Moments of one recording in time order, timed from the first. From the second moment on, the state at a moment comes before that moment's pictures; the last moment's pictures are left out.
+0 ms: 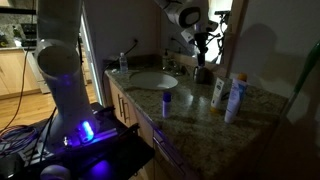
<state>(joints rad) -0.17 0.32 -0.11 -1.82 0.27 2.56 0.20</state>
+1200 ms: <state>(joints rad) -0.13 0.21 -0.15 -1.73 0.20 2.27 0.19</state>
